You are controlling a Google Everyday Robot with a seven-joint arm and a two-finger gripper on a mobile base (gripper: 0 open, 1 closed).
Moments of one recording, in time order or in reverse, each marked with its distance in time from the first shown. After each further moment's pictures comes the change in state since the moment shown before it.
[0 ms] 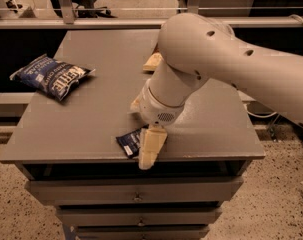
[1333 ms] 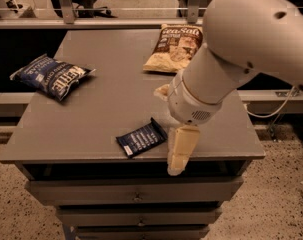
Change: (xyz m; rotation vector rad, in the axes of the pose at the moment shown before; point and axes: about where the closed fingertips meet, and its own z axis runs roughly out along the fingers) arm 0.029 0.029 -0.067 0.088 0.027 0.010
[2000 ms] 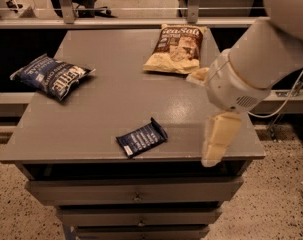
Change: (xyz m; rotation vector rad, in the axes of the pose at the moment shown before) arm 0.039 0.004 -0.063 0.058 0.040 0.056
